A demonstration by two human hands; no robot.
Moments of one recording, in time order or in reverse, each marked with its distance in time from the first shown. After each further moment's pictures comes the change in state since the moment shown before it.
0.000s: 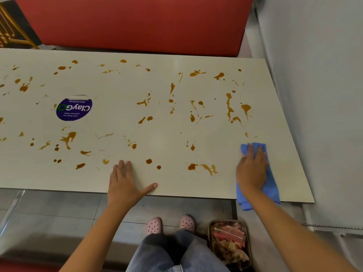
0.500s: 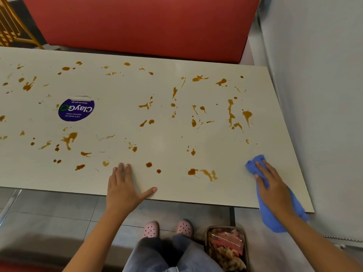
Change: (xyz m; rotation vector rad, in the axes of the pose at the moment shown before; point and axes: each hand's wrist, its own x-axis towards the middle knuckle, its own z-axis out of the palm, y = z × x) left_hand -0.003 -0.001 0.003 -0.024 -0.004 -0.026; right_hand -0.001 0.073 -0.029 0.237 -0.063 -0.362
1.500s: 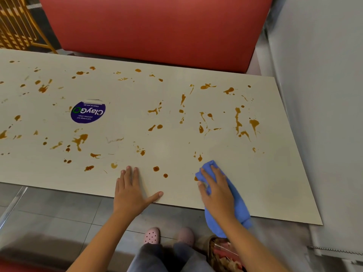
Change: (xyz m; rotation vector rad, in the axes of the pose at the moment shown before) left_hand 0.000 0.000 -0.001 0.038 -0.059 -0.008; right_hand -0.019 -0.128 0.084 0.111 -0.169 -0.071
